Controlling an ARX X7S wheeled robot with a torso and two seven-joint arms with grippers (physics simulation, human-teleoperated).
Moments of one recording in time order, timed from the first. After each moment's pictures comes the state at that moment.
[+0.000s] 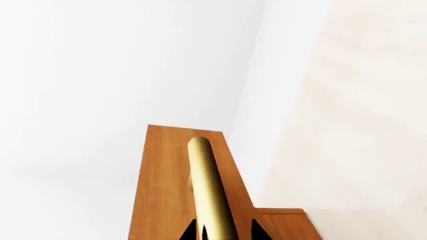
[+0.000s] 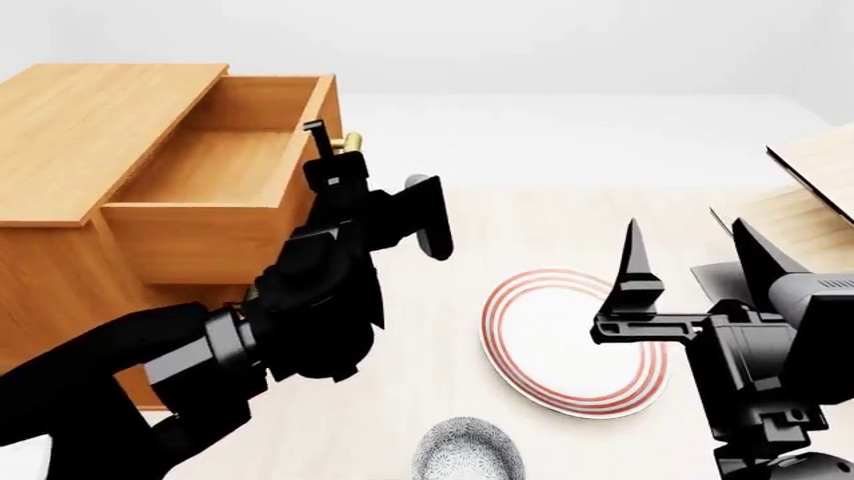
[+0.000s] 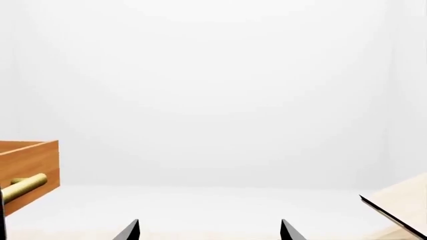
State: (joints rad) left arm -1.33 -0.17 1.36 -0.31 0.02 -1.15 -0.01; right arm 0.19 0.41 0.12 -0.84 0.54 0.73 0.29
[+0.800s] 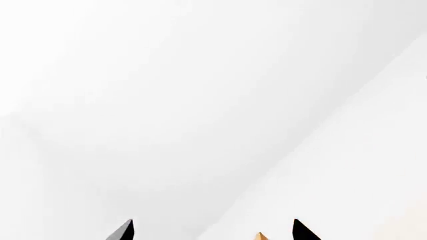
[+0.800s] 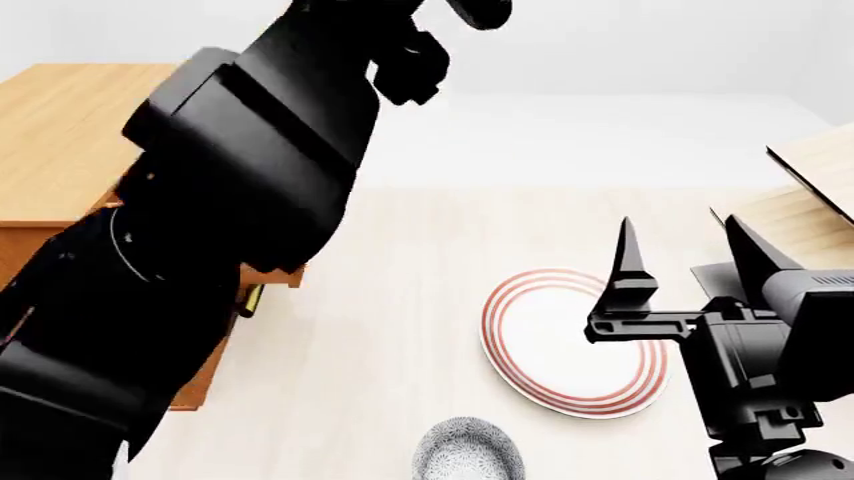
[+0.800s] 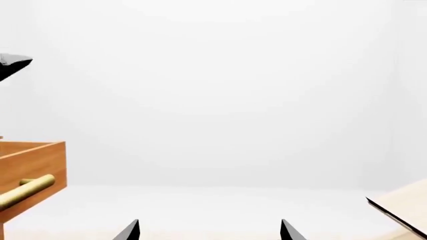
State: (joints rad) left arm -1.52 -0.12 0.83 -0.04 -0.08 -1.24 -0.08; right arm 0.20 0.42 0.10 -0.84 0.56 0.74 0.31
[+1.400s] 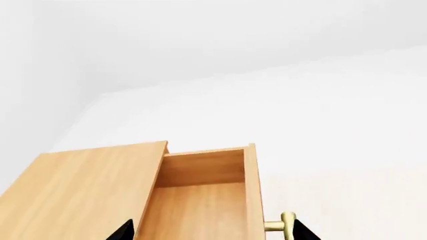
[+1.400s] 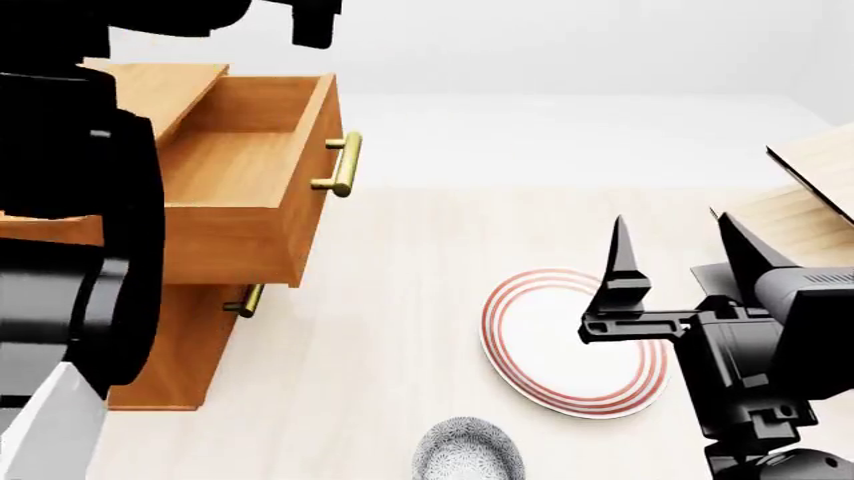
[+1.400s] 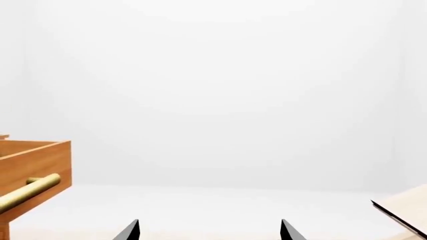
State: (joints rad) left arm -1.77 -0.06 0.24 -0.53 -0.32 -1.53 -0.28; right arm 0.22 0.43 0.08 -0.85 0.57 0.75 0.33
